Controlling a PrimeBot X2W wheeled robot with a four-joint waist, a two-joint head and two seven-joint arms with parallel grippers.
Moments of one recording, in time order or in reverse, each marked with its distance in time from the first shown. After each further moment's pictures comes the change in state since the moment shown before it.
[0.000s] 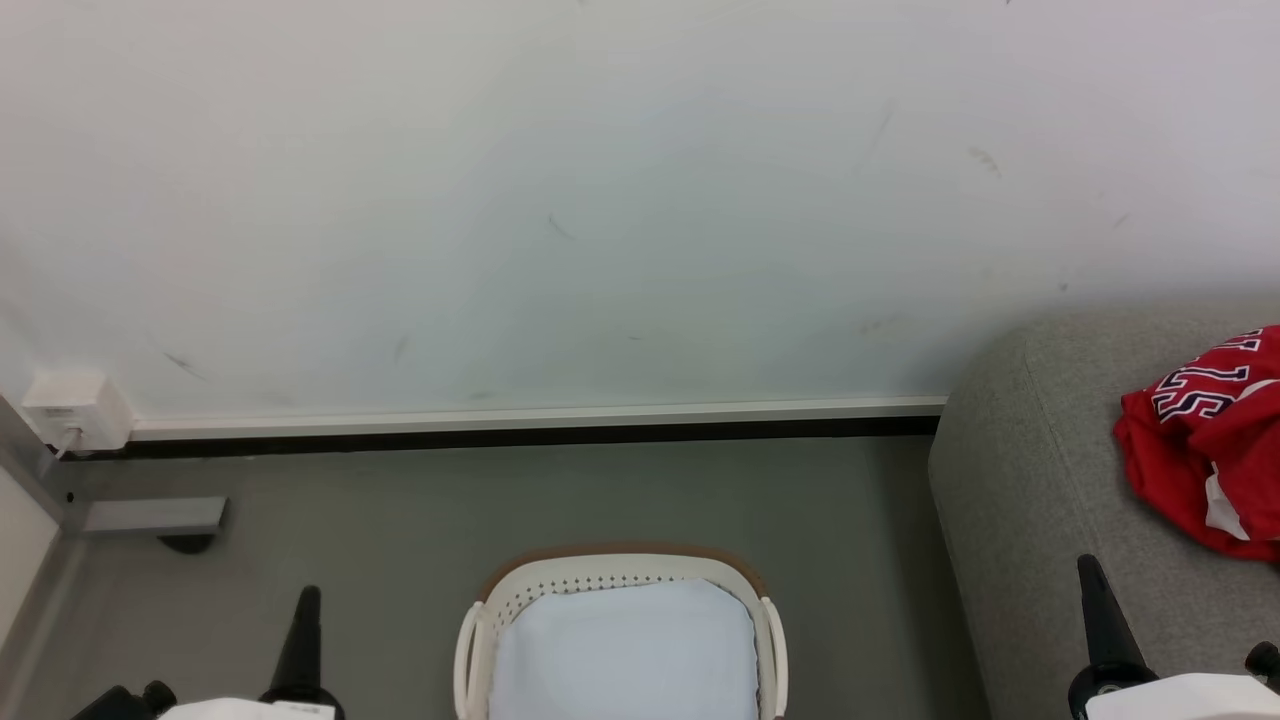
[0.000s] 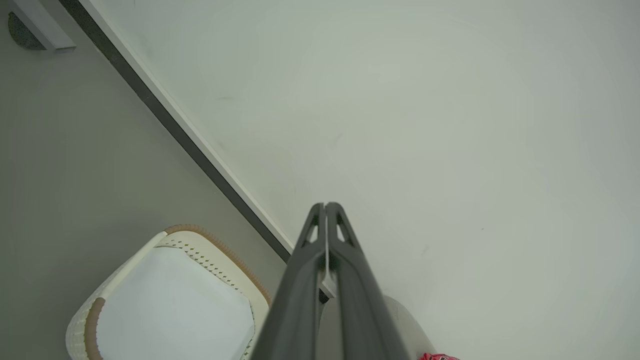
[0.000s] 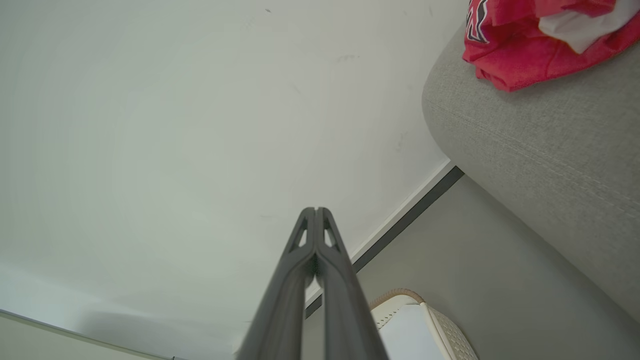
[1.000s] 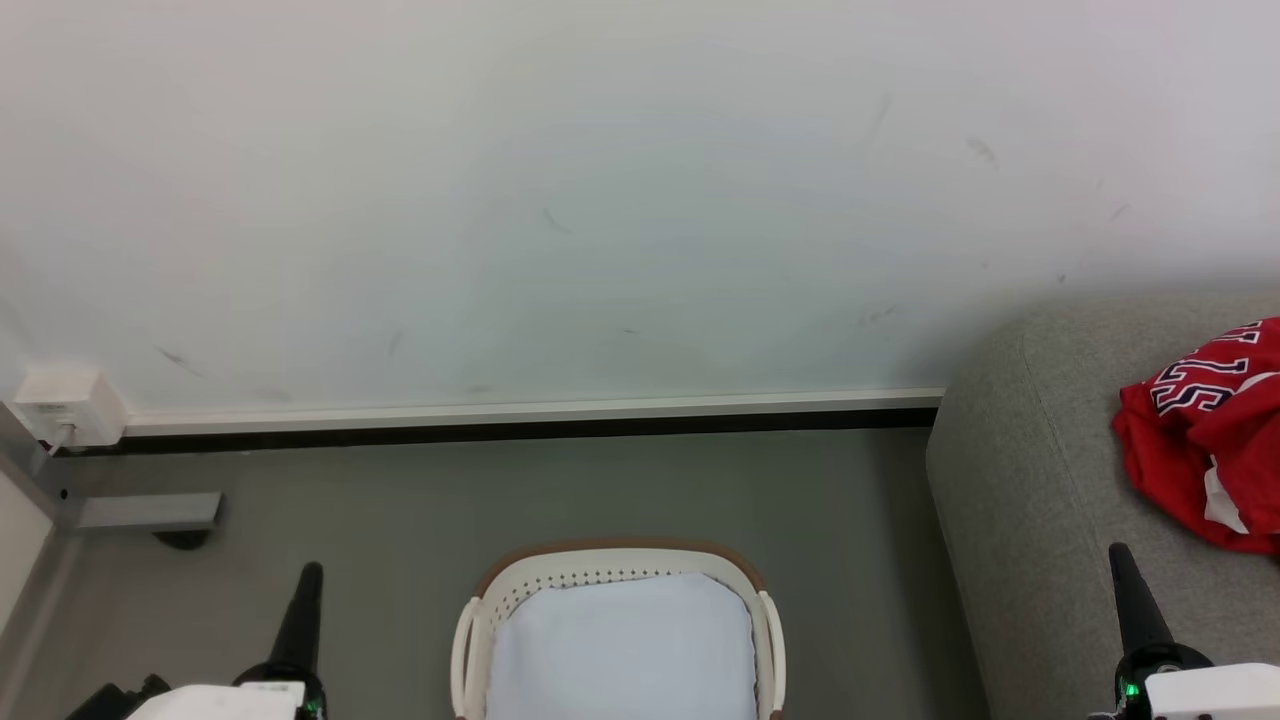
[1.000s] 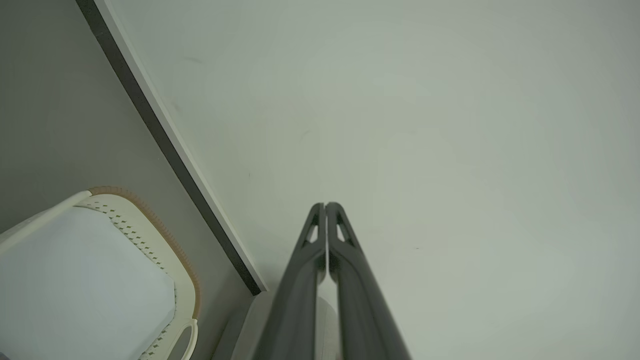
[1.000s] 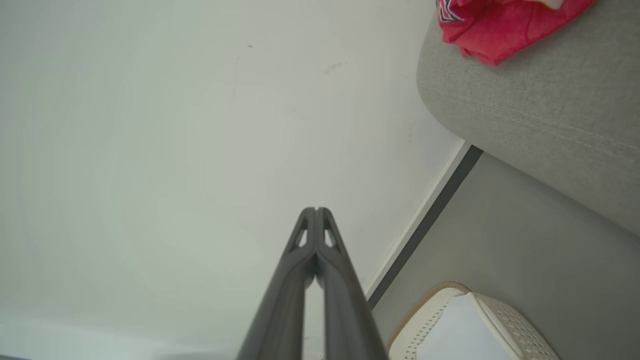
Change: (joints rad) left arm -0.014 -0.002 0.008 -0.039 -0.289 0.000 0.074; right arm -0.010 0.003 -0.069 -0.020 0.247 0.000 0.077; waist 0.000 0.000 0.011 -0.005
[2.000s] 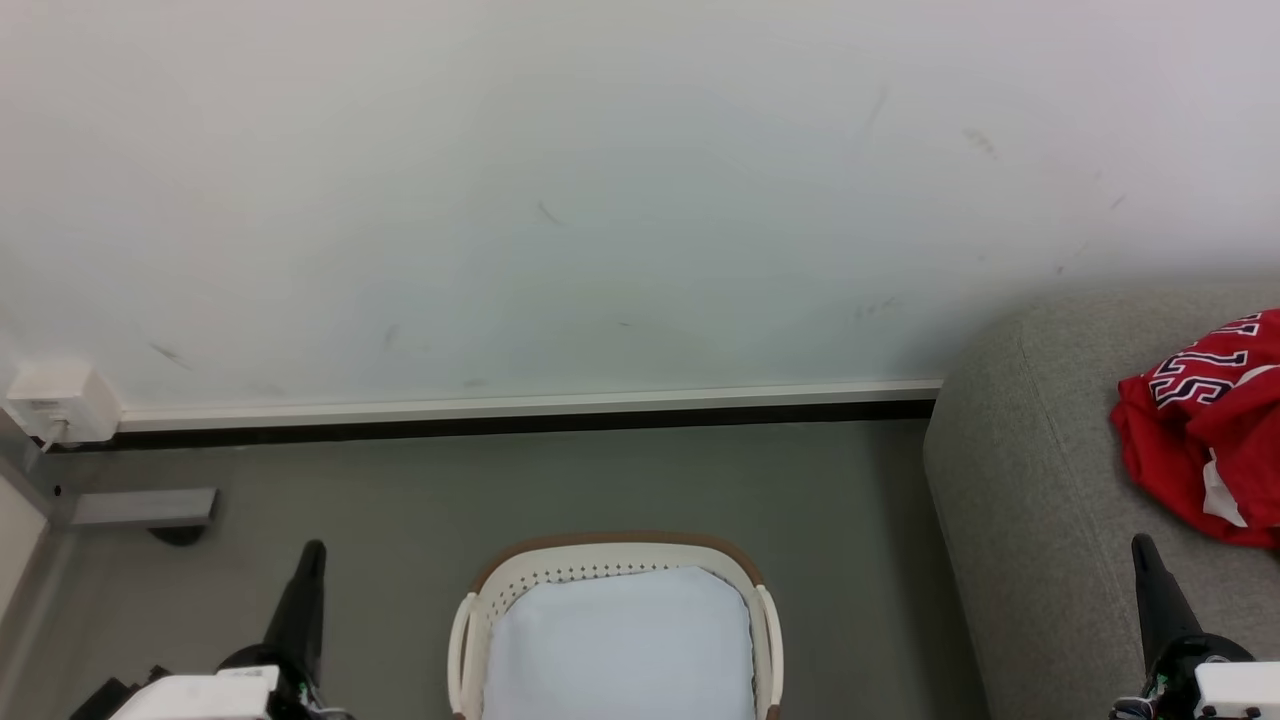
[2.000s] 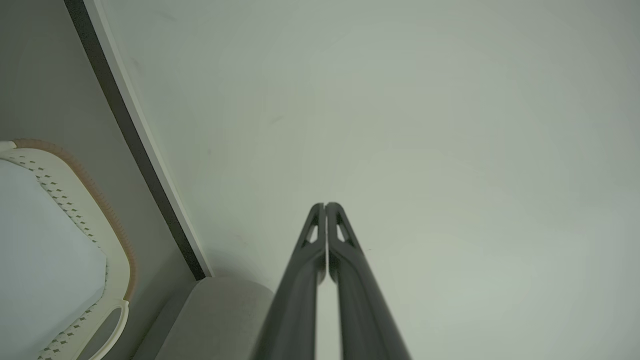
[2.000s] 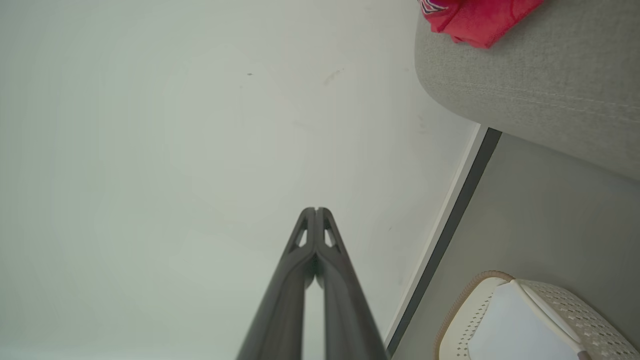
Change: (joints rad) left arm -0.013 -0.001 0.005 -0.031 -0.212 0.000 0.059; right arm -0.010 0.004 -0.055 -0.011 0.190 0.000 0.061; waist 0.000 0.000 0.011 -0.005
